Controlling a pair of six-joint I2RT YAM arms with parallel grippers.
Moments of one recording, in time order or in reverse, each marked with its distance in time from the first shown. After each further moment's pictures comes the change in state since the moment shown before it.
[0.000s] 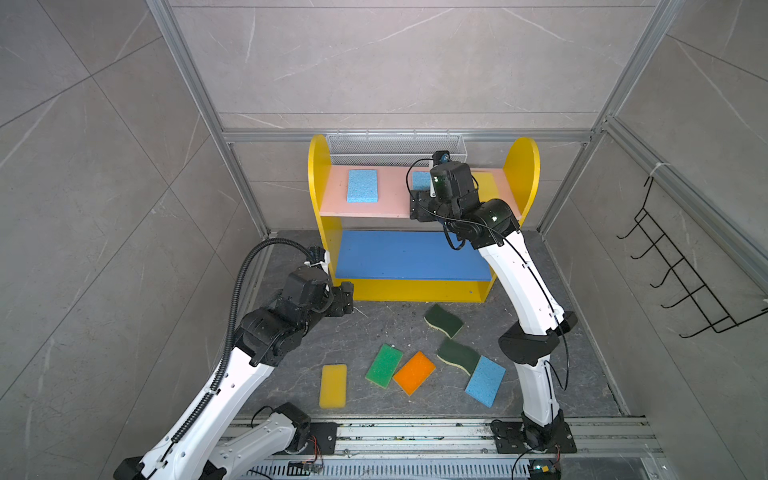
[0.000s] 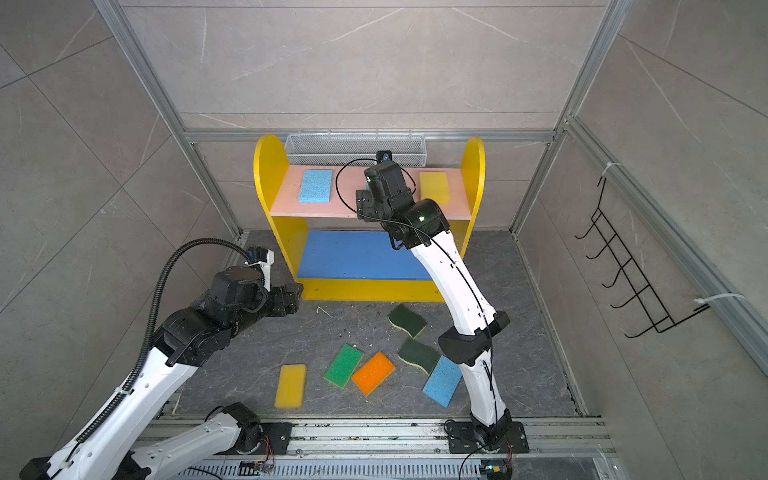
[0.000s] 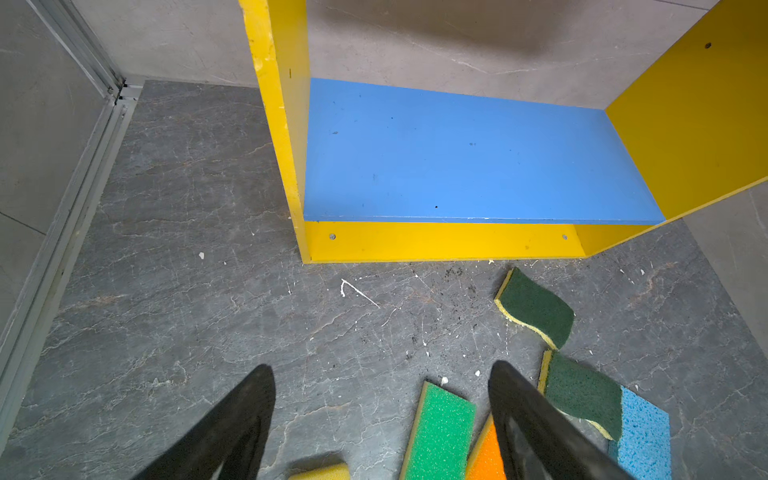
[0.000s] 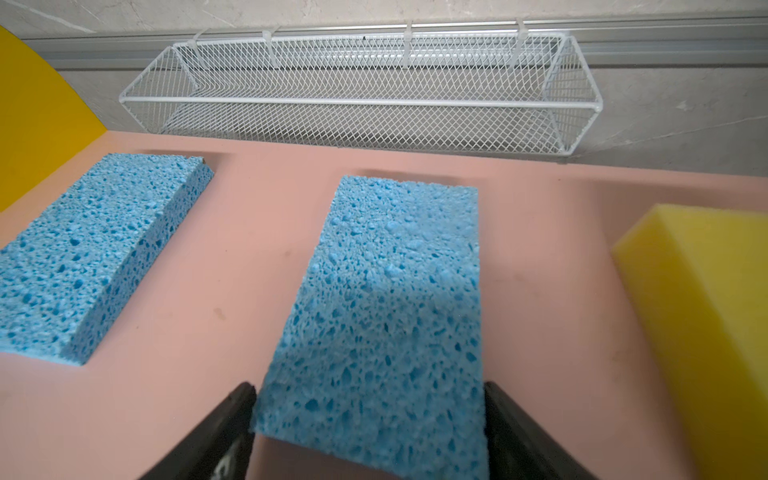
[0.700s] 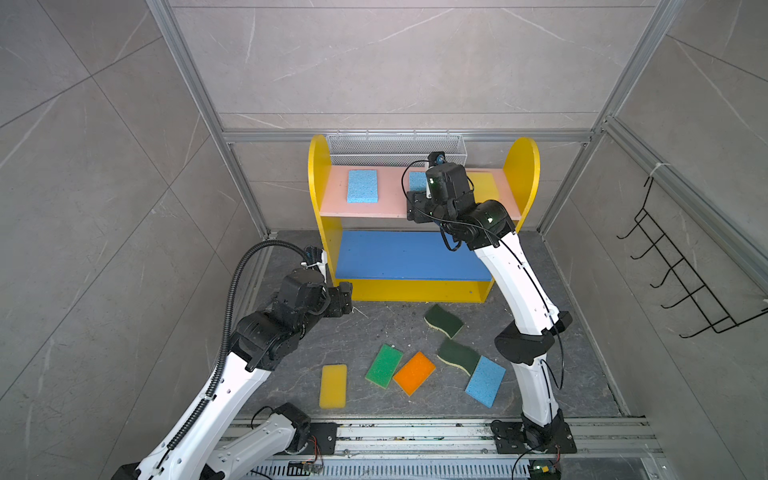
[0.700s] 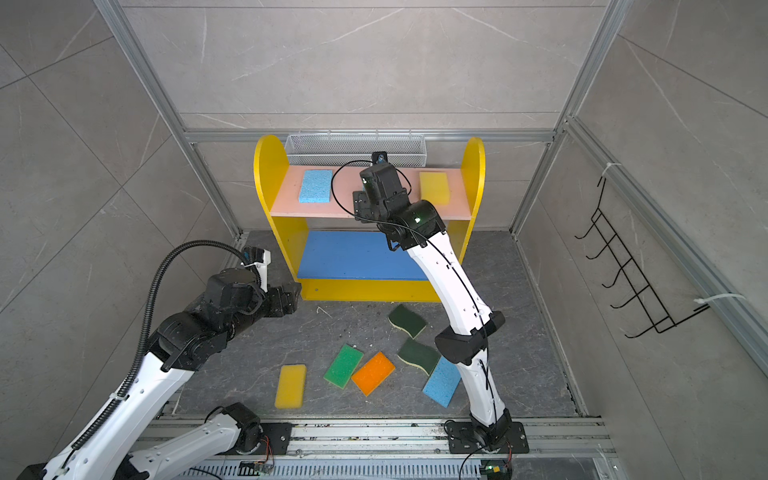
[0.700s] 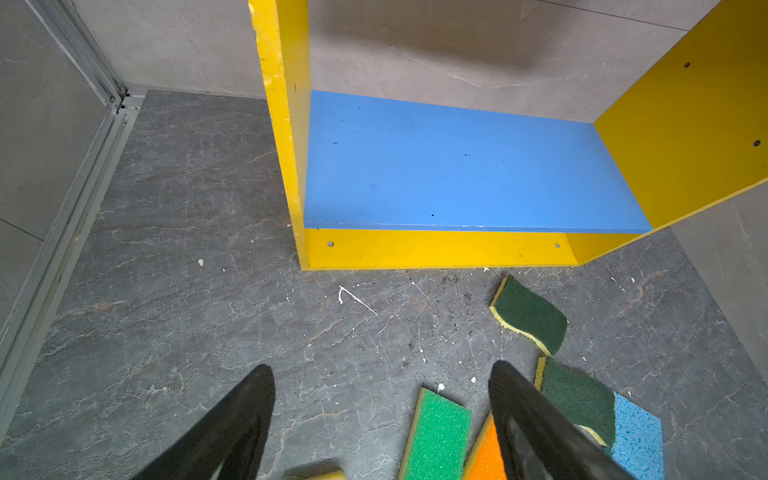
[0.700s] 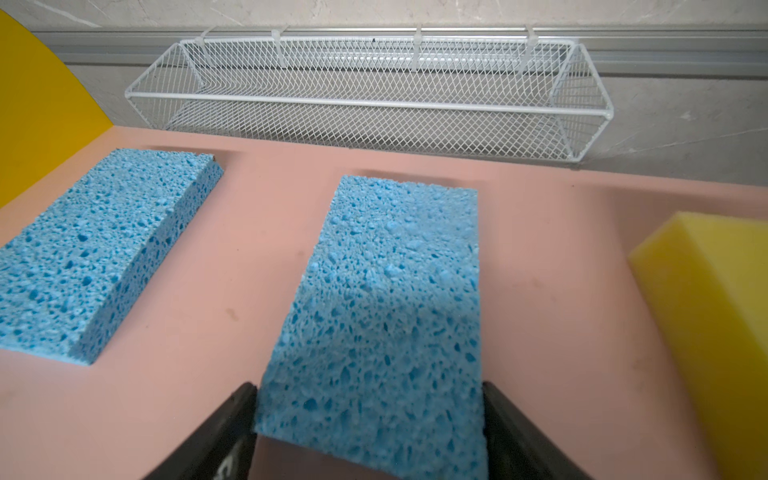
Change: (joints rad) left arm 0.001 -0.019 -0.005 0.018 0.001 0.000; right arm 0.013 0.033 0.042 -0.006 0.014 -0.024
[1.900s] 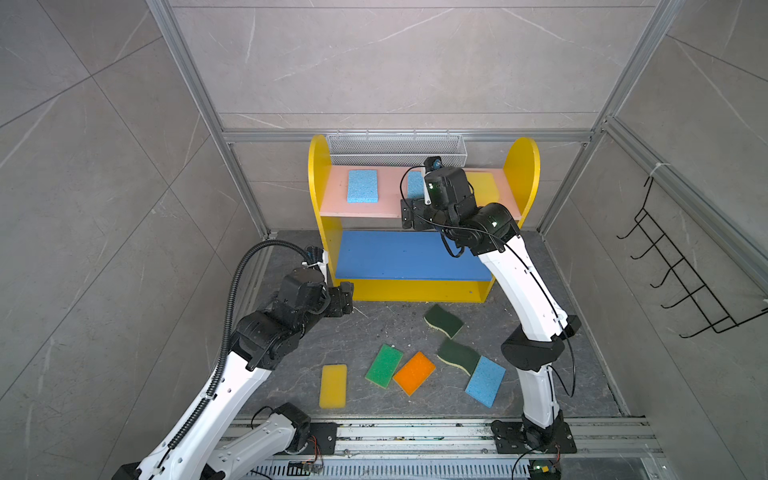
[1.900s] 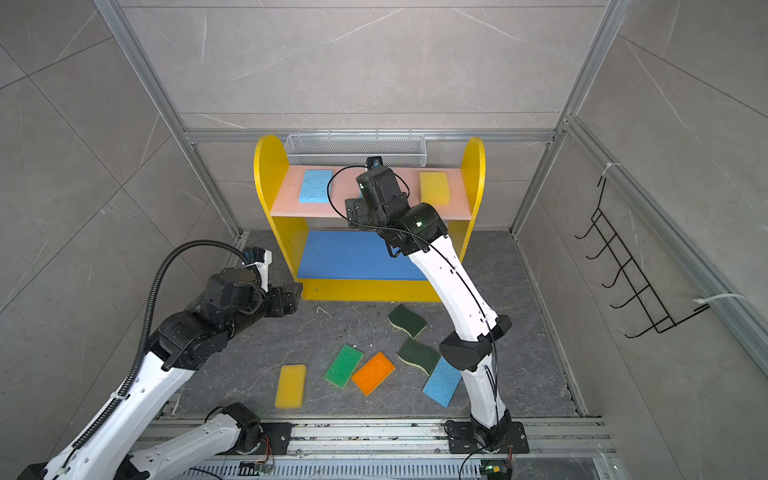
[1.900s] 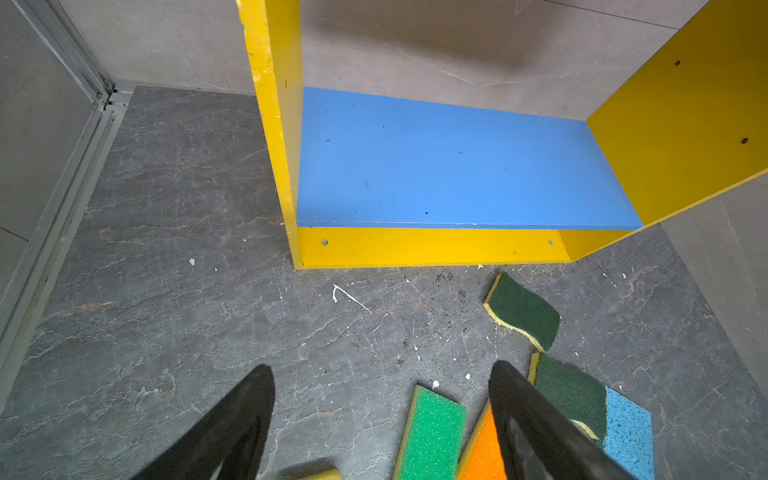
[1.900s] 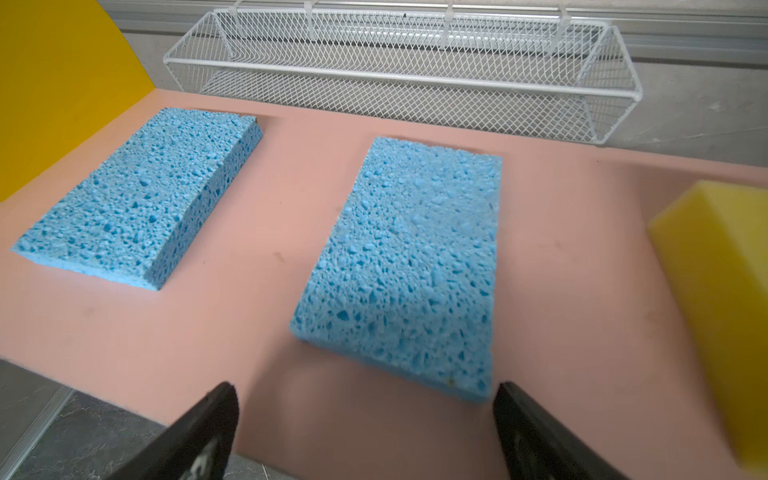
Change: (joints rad) left arm 0.005 0.001 0.000 0.002 0.027 -0.002; right arm 0.039 -0.089 -0.100 -0.034 -0.007 0.002
